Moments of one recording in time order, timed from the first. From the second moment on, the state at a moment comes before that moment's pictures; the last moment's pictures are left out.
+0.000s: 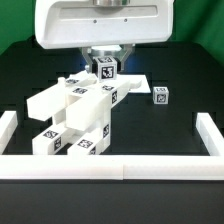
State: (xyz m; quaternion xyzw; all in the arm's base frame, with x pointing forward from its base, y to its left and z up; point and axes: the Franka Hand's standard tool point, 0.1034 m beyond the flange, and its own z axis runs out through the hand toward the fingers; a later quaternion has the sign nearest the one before) arm 0.614 -0.049 0.137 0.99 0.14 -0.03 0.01
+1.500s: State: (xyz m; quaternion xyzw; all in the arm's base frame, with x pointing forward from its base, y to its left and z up) arm 0.624 -0.060 0.125 0.99 0.13 0.01 -0.01
